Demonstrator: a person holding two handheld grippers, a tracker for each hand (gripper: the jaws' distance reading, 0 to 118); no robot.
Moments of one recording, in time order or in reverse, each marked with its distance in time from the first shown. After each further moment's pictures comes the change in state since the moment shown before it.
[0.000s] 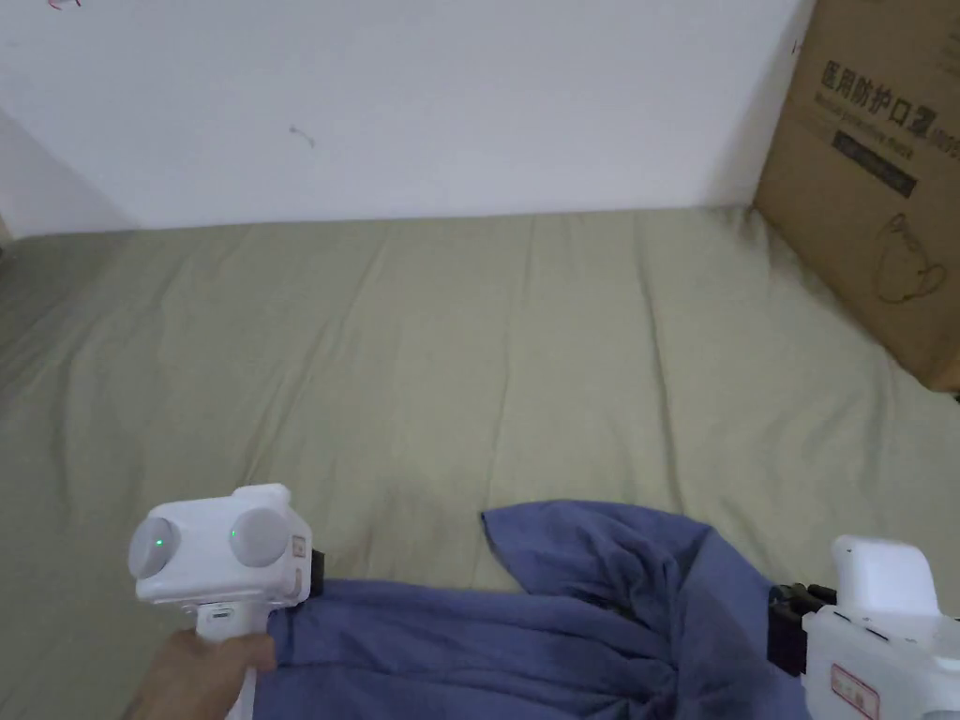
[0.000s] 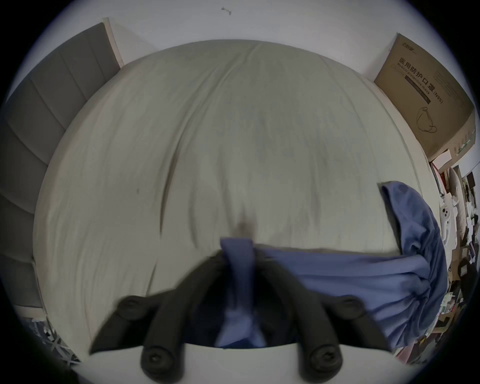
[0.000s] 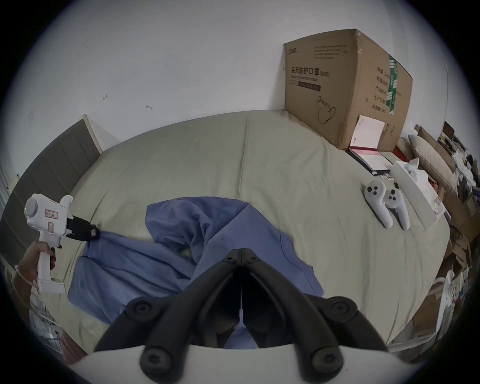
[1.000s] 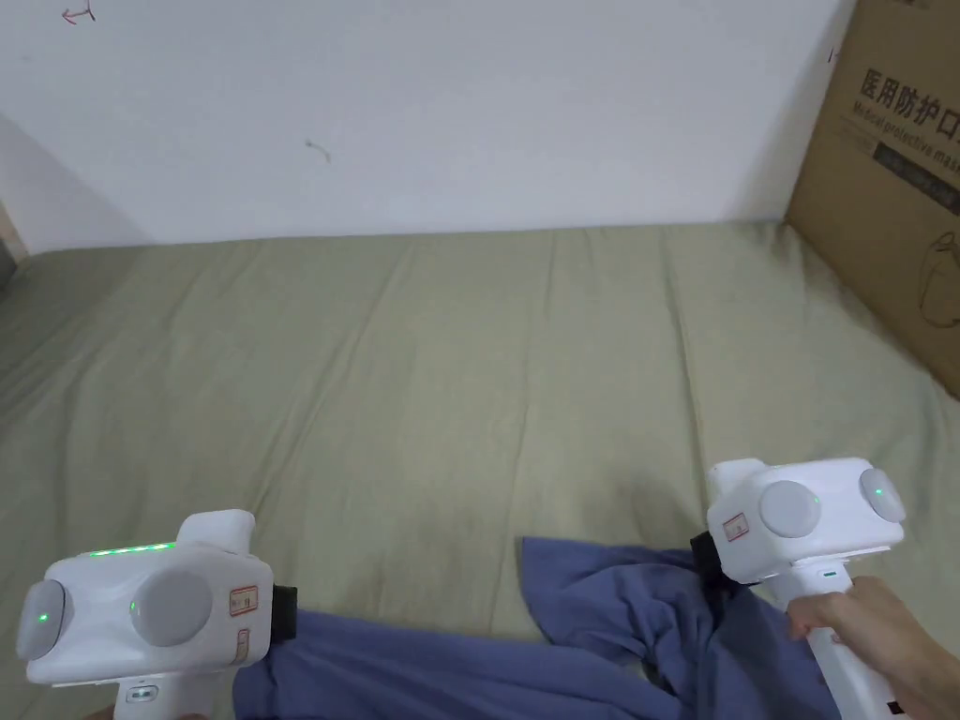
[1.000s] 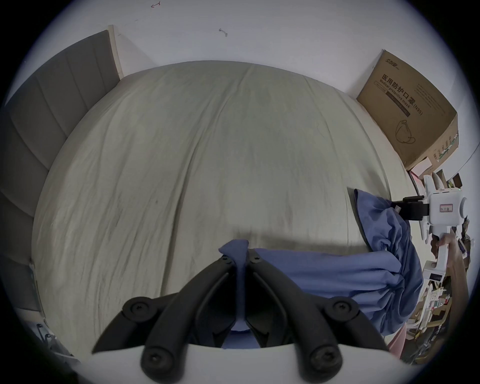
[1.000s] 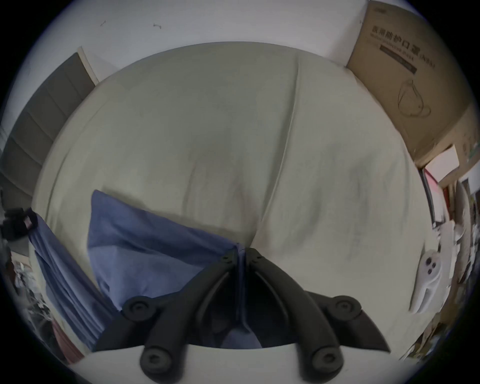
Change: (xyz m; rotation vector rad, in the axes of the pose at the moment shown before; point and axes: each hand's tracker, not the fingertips) left arm -0.018 -0.006 0.059 0.080 -0.088 0.008; right arm -0.009 0.102 -0.205 -0.427 0.098 0.198
